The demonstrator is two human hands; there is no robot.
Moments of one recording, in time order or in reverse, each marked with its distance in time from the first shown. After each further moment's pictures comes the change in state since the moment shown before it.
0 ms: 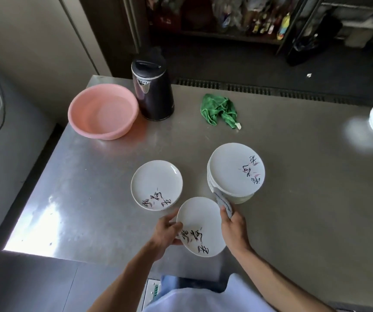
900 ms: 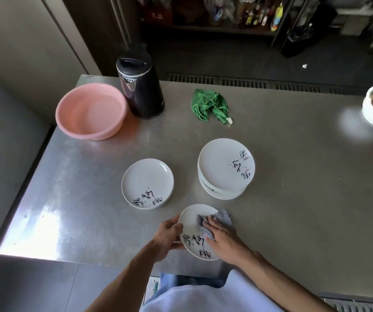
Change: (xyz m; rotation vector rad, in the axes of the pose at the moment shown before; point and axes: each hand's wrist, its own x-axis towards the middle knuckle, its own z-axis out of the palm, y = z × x) left_hand 0.017 -0.023 0.026 0.008 -0.122 -0.142; right_hand -0.001 0.065 -0.025 -0.763 -0.530 -0.479
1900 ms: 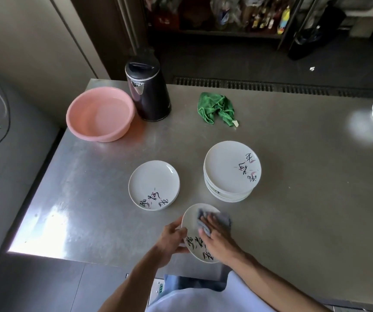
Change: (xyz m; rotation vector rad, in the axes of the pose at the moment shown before) left_hand -0.021 0.006 0.002 0.081 0.061 0.067; right_hand 0.018 -0.033 0.010 0.201 -0.007 0.109
